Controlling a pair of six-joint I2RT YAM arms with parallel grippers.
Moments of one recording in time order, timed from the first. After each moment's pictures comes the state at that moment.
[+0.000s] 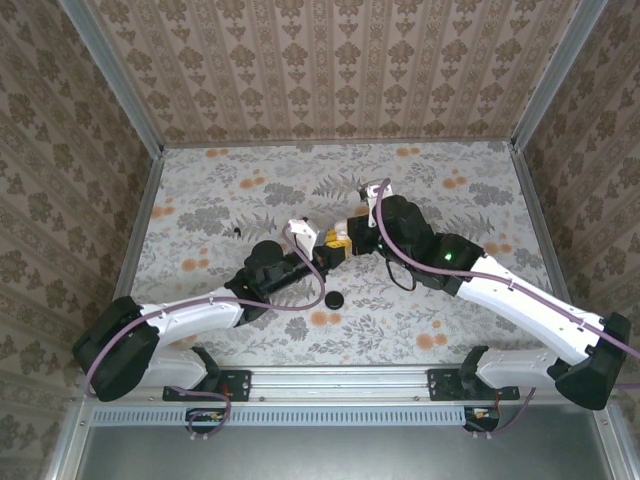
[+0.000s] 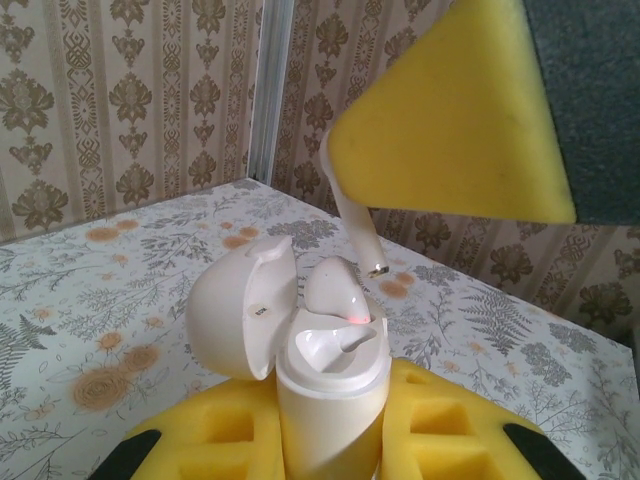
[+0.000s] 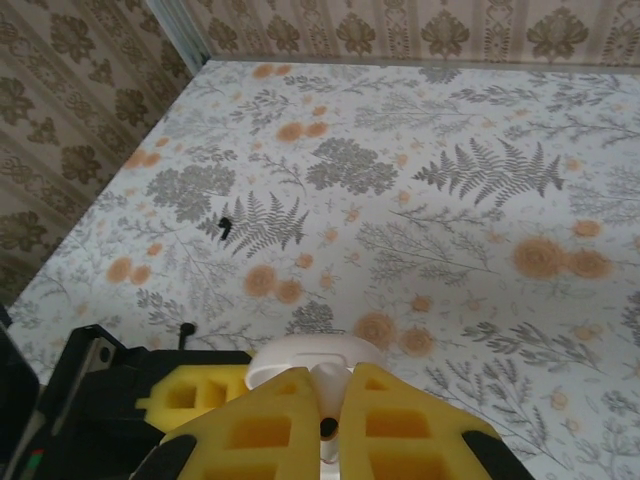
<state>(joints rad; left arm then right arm) -0.90 1.28 0.54 0.74 0.18 -0.19 0.84 1.20 1.17 -0.48 0.25 0.45</state>
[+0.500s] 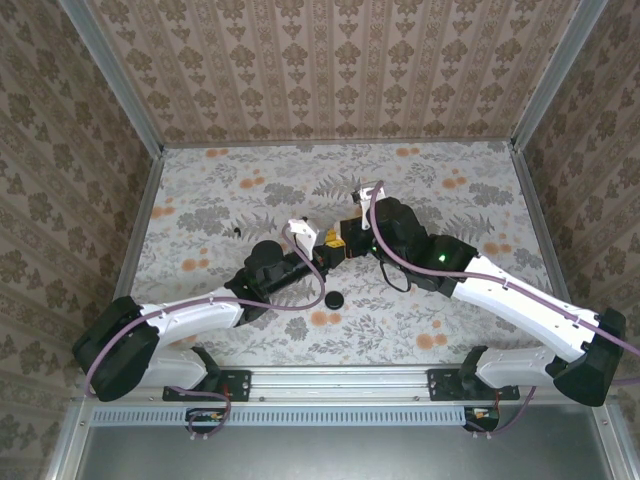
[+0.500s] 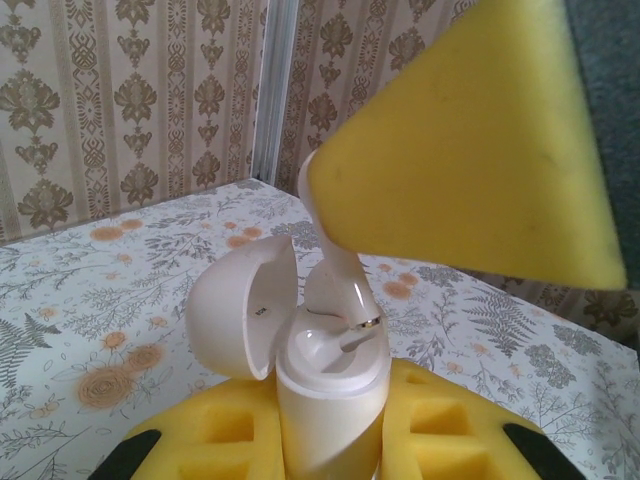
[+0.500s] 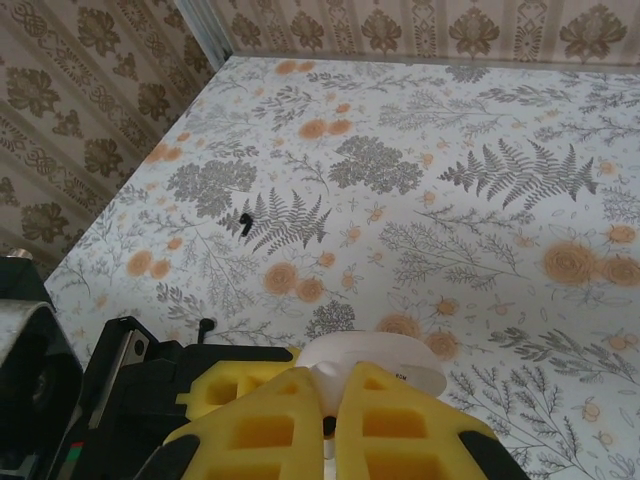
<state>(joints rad) -0.90 1.28 0.54 0.74 0.17 -0.19 0.87 1.22 1.16 -0.45 0.25 0.44</state>
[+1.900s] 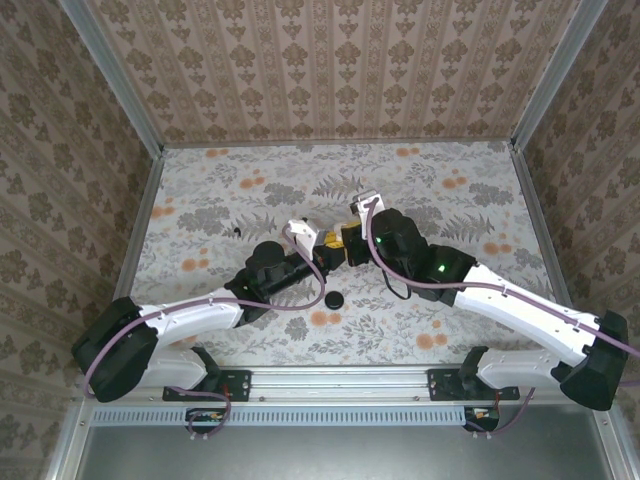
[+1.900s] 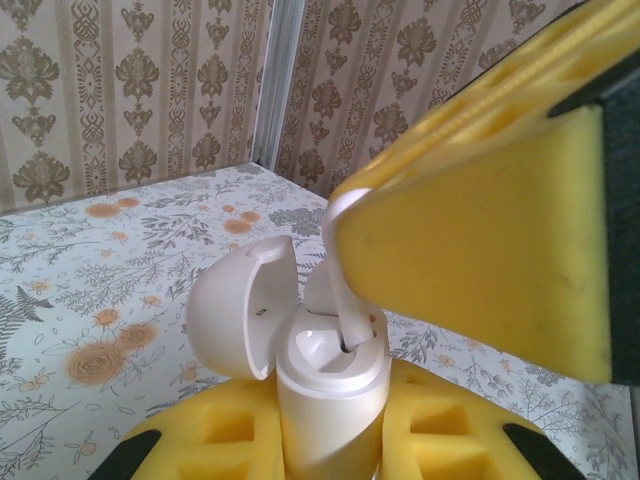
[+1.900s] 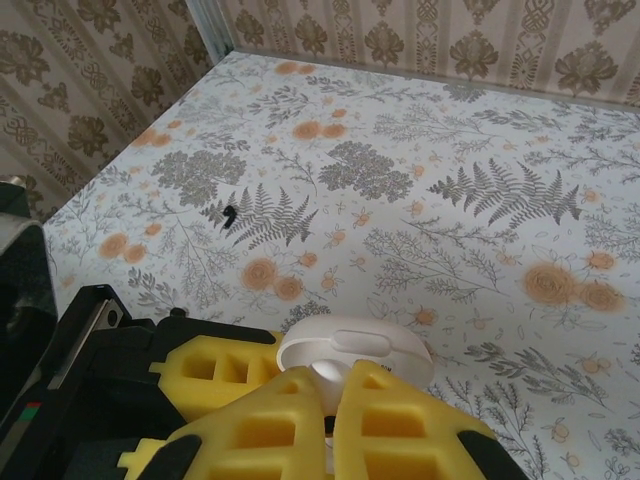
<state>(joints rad) -0.91 1.27 0.54 0.71 0.16 -0.24 0.88 1.18 1.05 -0.35 0.27 0.33</state>
